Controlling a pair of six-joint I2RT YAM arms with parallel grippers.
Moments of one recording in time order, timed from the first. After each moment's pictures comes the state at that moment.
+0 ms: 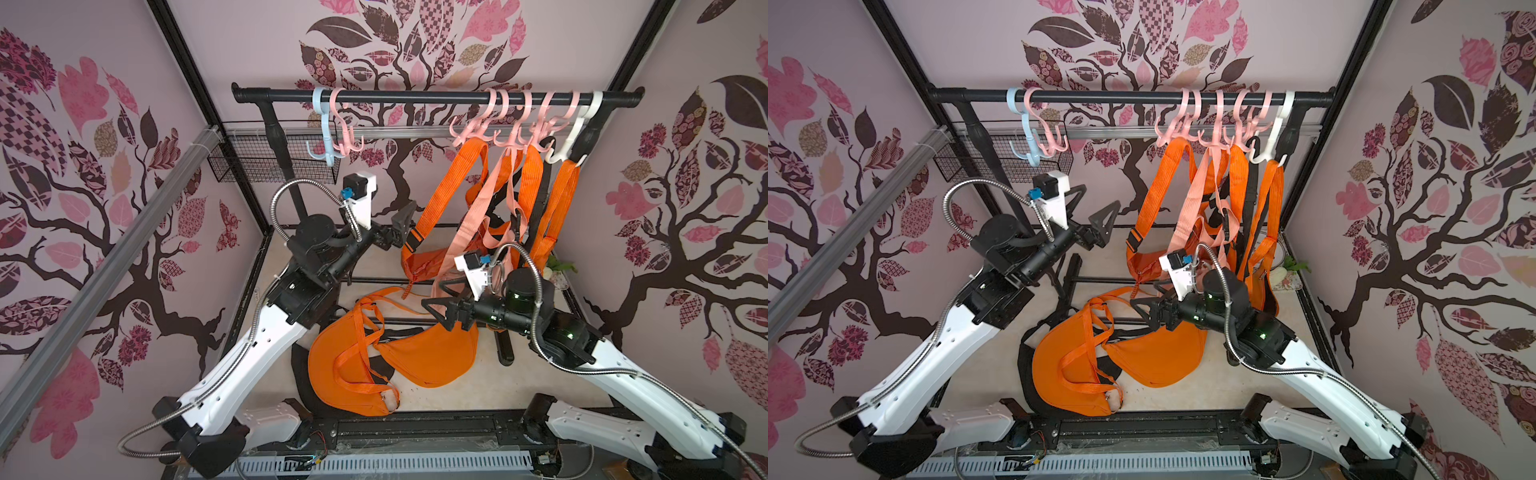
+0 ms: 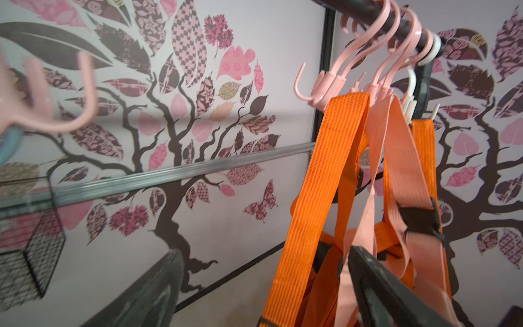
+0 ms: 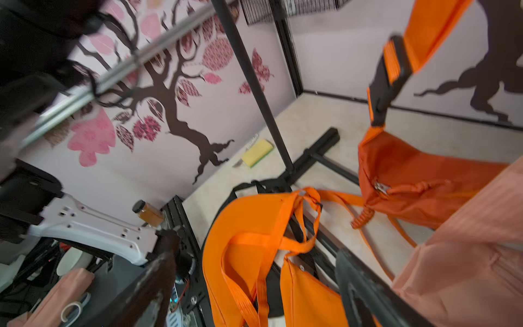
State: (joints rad) left arm -0.67 1.15 1.38 -0.06 -0.08 -0.02; right arm 0.81 0.96 1.00 -0.34 -0.24 0.36
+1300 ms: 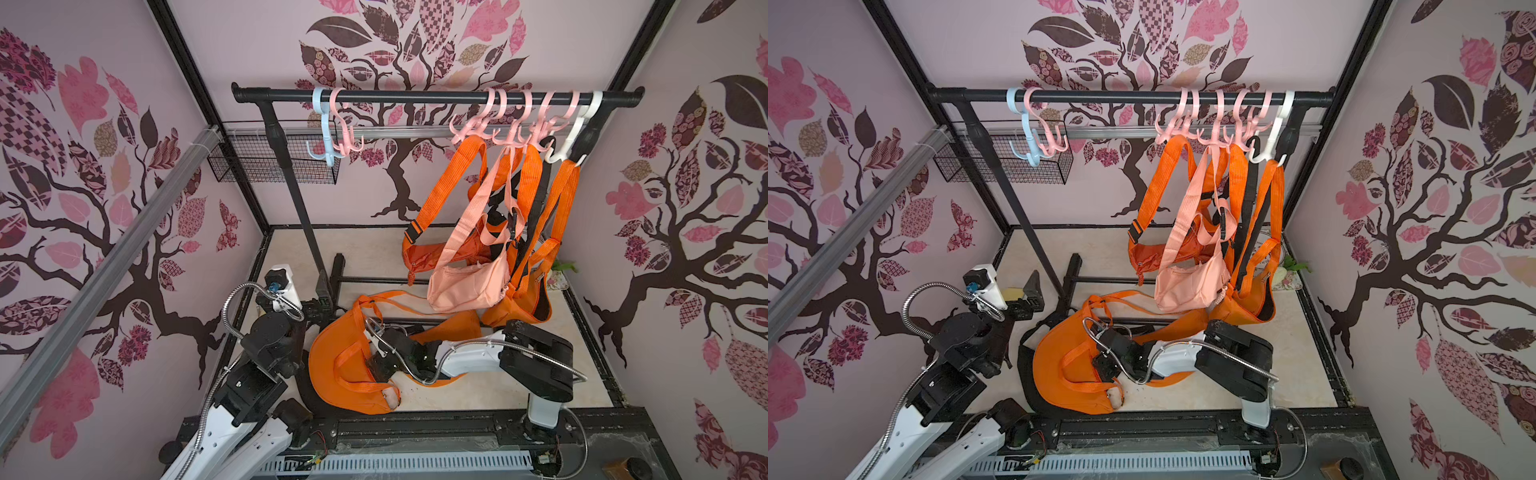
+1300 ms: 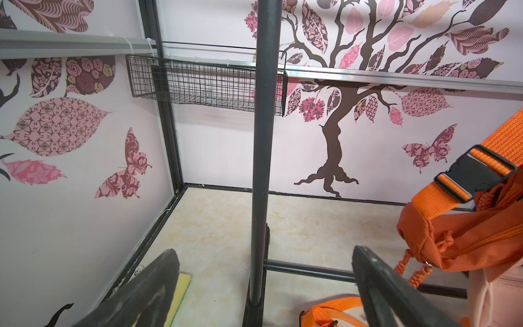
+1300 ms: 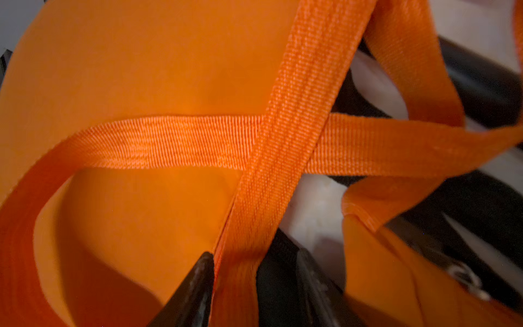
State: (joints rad) left arm -0.62 0.55 0.79 -0.26 -0.67 -0.07; right arm 1.17 1.87 0.95 0.17 0.03 0.46
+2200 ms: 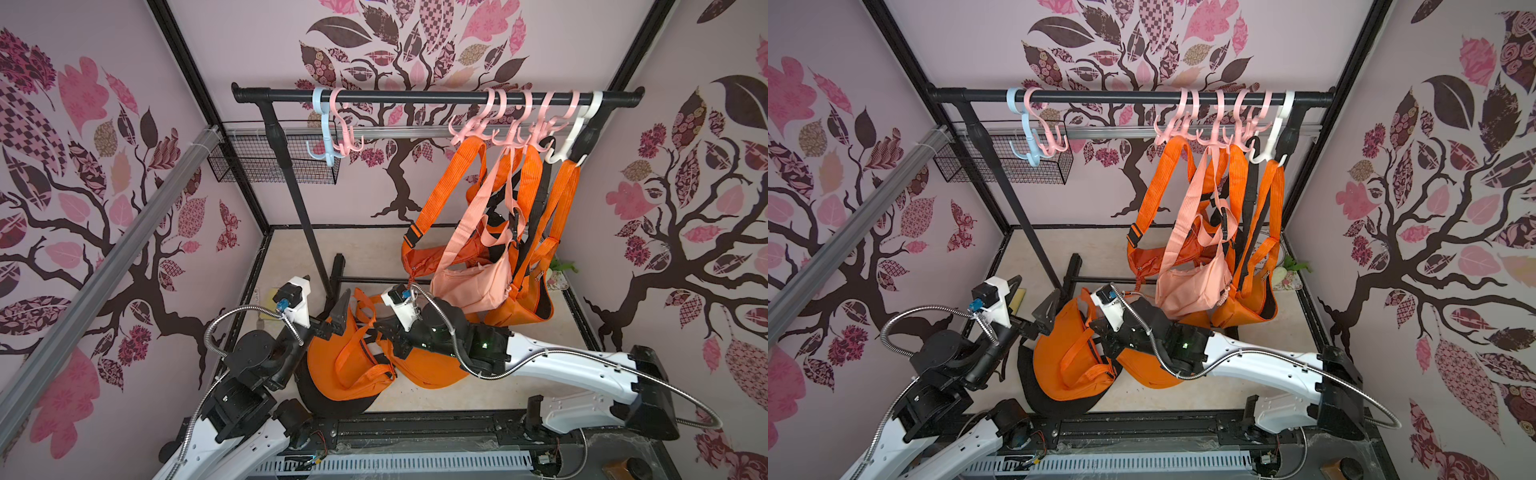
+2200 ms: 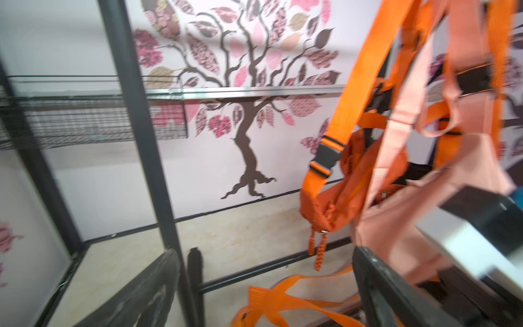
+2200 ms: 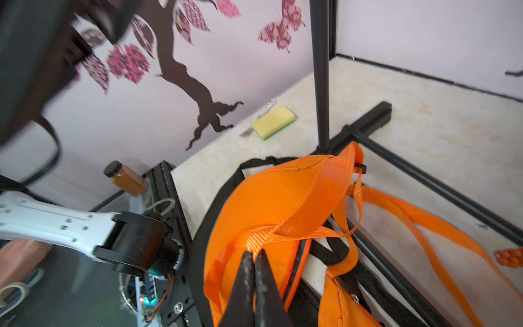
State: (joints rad) left arm -0.75 0.42 0.78 -0.25 -0.26 0.03; right arm 1.17 1.27 1.05 -0.06 0.02 0.31
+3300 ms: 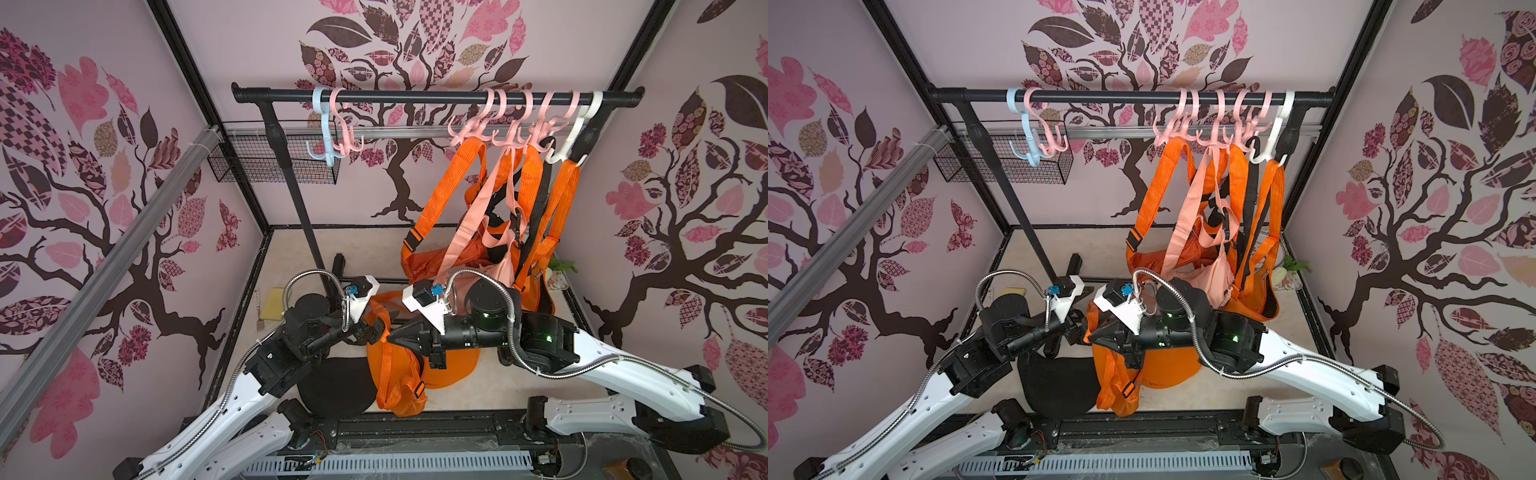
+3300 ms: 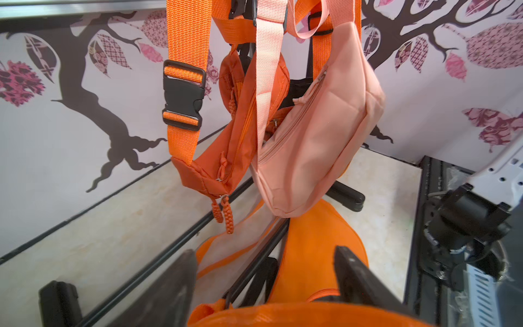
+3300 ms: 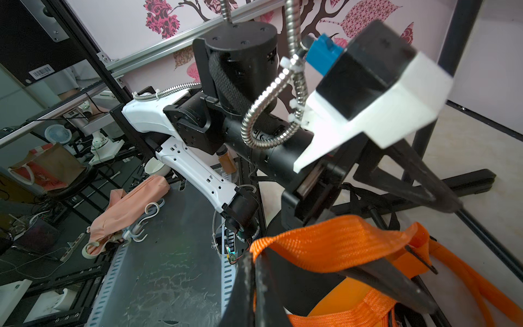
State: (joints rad) left arm -0.75 0.76 0.84 -0.27 0.17 0.07; right arm 1.17 1.12 1.28 -0.39 -0.33 0.19
